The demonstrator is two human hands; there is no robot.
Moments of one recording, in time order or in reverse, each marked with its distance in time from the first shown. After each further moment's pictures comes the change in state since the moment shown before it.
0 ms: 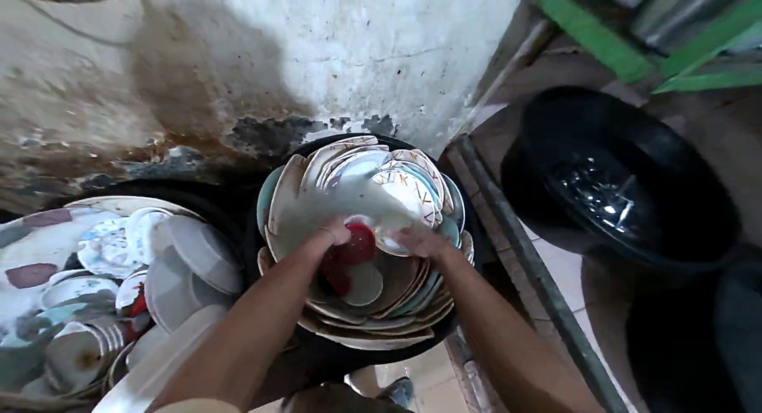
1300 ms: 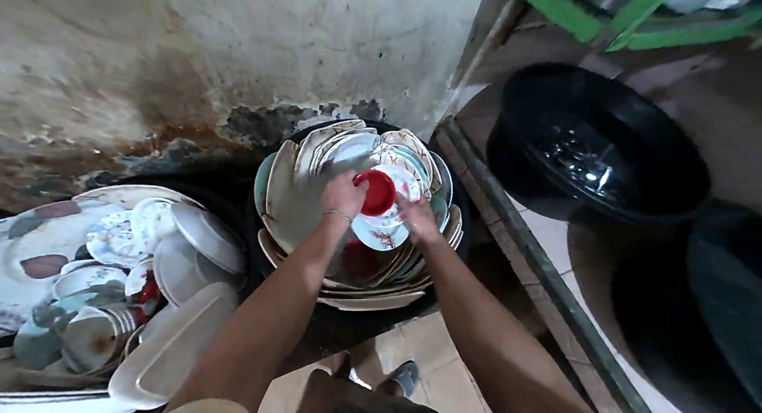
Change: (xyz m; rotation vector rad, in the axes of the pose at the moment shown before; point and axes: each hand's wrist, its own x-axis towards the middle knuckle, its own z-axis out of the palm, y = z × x) left_hand -0.080 0.071 -0.011 -0.241 0.532 0.137; right_hand -0.036 -0.031 0.030 1.301 0.567 -0.055
